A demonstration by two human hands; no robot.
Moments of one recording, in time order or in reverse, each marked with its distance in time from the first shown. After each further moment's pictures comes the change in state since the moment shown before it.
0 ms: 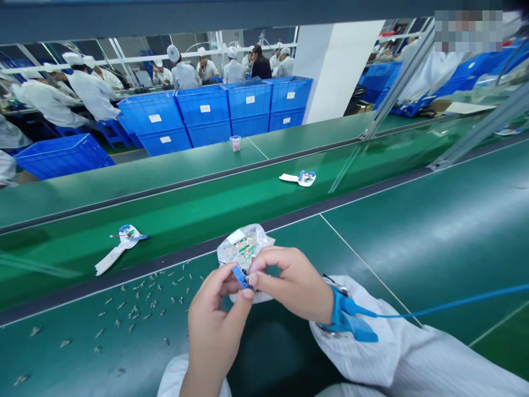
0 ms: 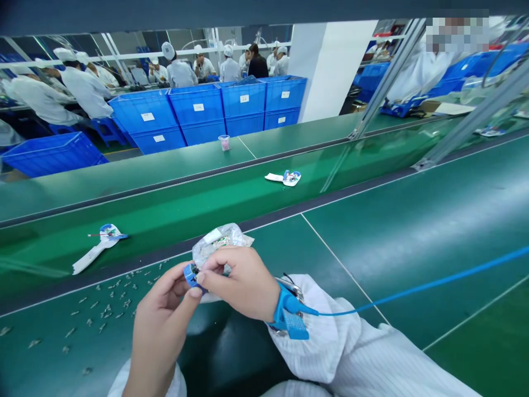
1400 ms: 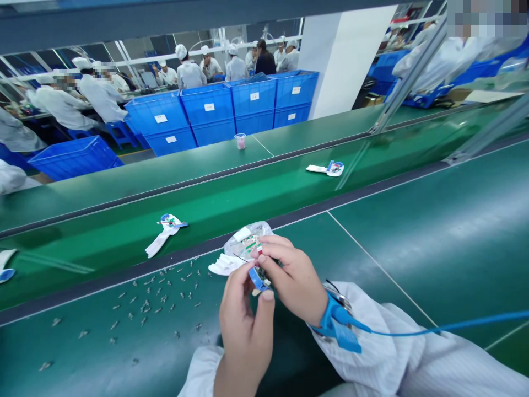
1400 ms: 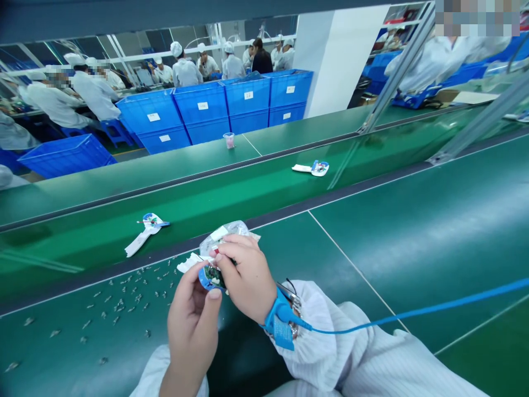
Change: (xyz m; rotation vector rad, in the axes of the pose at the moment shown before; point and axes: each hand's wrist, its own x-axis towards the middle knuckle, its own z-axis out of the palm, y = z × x) left_hand -0.011 -0.020 0.022 0.048 -0.014 0.328; right_hand -0.004 0.018 0.015 -0.213 0.217 -0.078
